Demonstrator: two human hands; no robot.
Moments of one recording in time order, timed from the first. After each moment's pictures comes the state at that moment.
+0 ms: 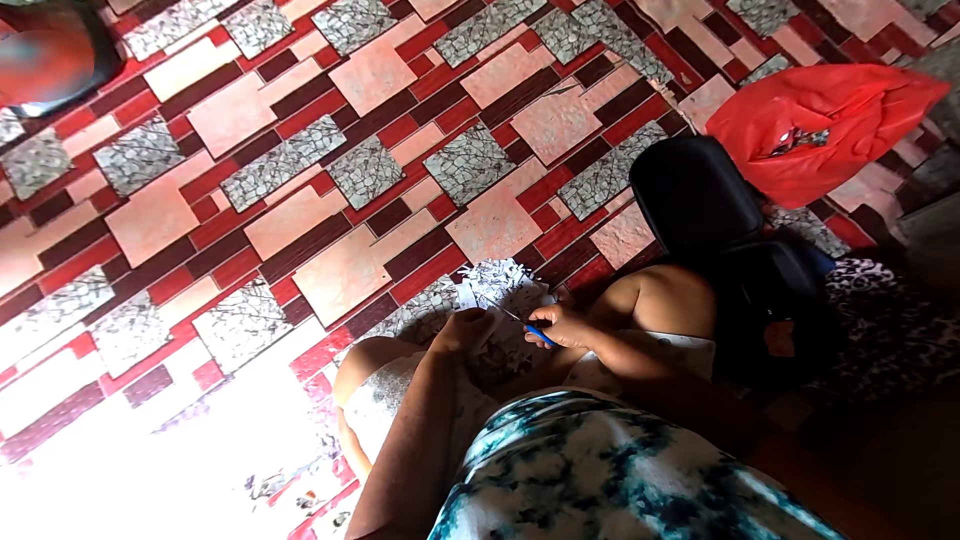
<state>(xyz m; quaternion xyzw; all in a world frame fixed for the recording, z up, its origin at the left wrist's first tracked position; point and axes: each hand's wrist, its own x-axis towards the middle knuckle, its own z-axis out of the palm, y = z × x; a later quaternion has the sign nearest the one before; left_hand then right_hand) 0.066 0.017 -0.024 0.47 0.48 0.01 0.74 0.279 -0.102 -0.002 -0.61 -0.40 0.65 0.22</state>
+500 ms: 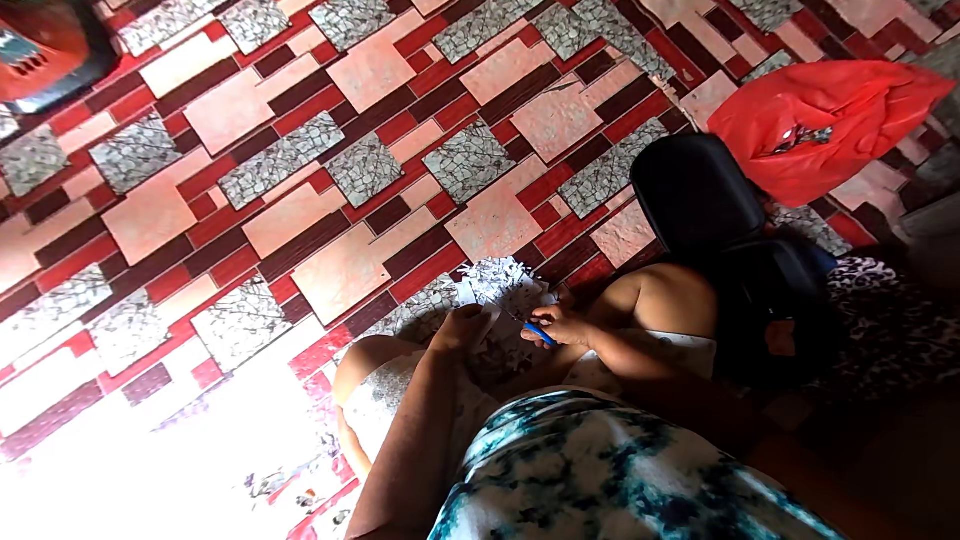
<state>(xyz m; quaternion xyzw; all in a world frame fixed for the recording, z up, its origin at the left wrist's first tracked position) 0.069 0.017 -0.024 0.46 0.50 0.04 0.73 0.278 -0.100 0.002 -0.62 -0.35 0.67 0.21</state>
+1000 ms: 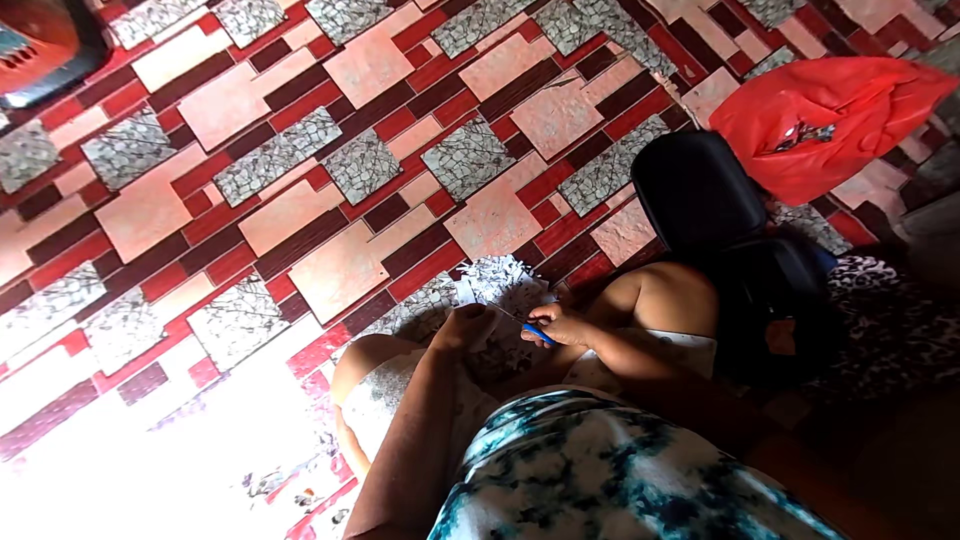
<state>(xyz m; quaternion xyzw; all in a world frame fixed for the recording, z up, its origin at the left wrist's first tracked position) 0.070 0.015 -0.024 0.49 0.48 0.03 0.72 0.277 -0.101 -0.004 -0.61 -0.38 0.66 0.23</state>
